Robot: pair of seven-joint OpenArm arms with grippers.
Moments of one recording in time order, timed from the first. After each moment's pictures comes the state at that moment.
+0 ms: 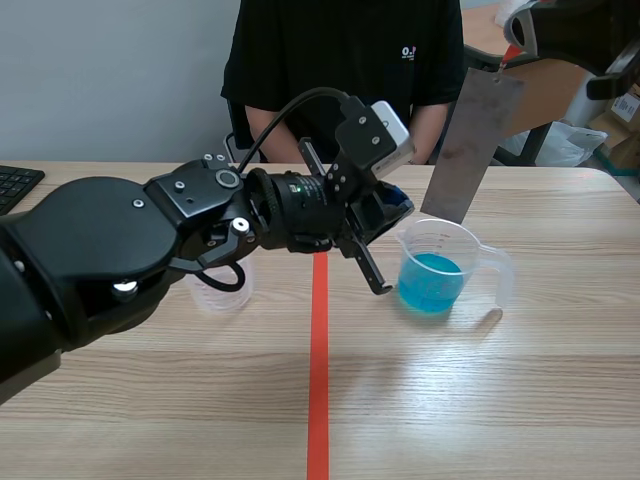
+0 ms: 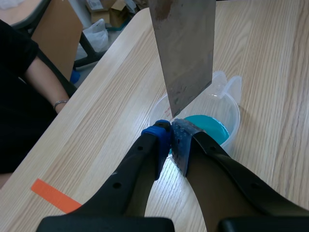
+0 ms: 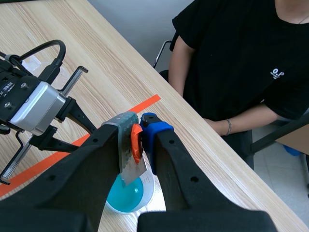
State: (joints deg) left arm -27.5 -11.2 48.5 65.3 -3.5 -21.7 -5.2; right arm 3.7 37.6 9.9 114.2 44.3 41.4 -39.6
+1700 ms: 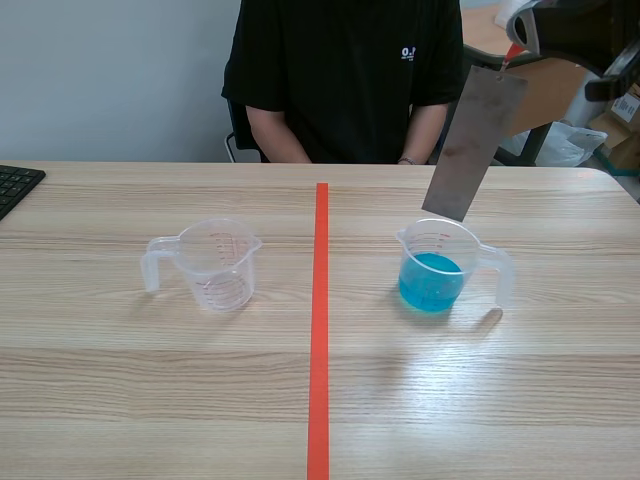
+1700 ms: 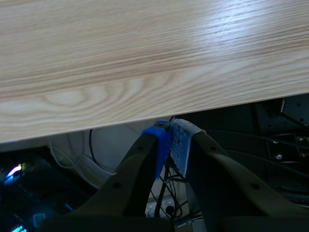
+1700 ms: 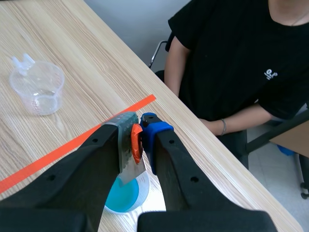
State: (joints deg) left arm 65.2 -26.4 -11.7 98.1 -18.8 -6.7 -5.5; right arm 3.5 37.6 9.9 113.9 42.1 41.4 -37.9
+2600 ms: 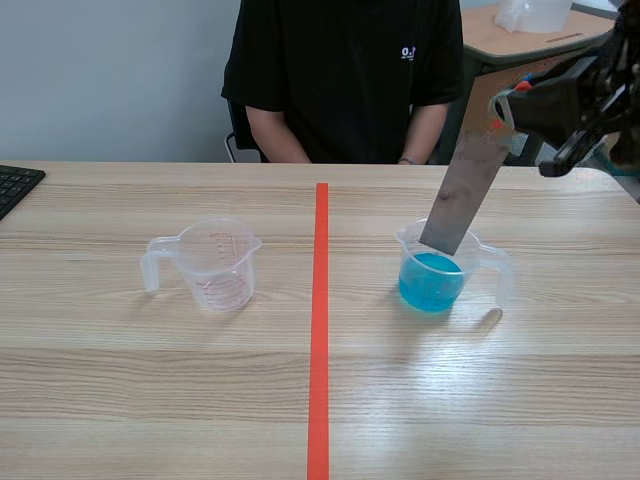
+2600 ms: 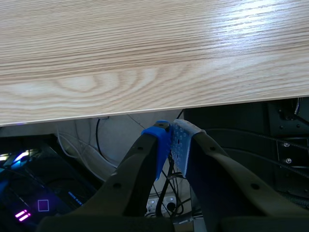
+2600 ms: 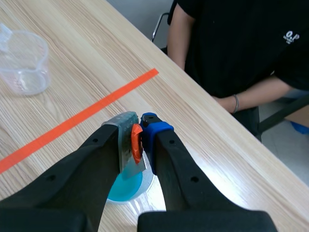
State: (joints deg) left arm 65.1 -25.1 -11.7 98.1 -18.8 -4.5 -5.0; right arm 3.5 35.9 2.8 100.7 29.7 42.1 -25.0
